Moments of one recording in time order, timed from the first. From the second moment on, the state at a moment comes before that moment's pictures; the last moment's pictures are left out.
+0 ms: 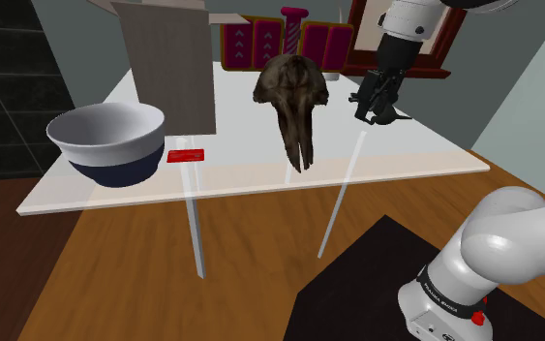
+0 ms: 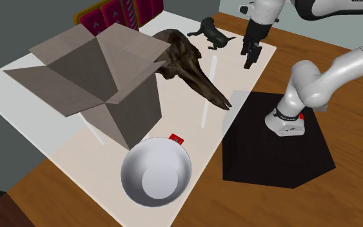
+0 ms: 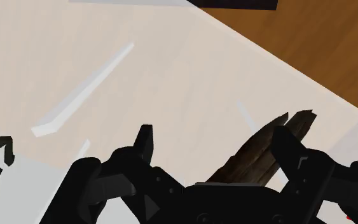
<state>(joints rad) 0.00 -0.78 0.05 -2.32 0.07 1.61 0.00</state>
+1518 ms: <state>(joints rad) 0.25 -0.25 0.06 -2.20 0.28 2.27 -0.48</state>
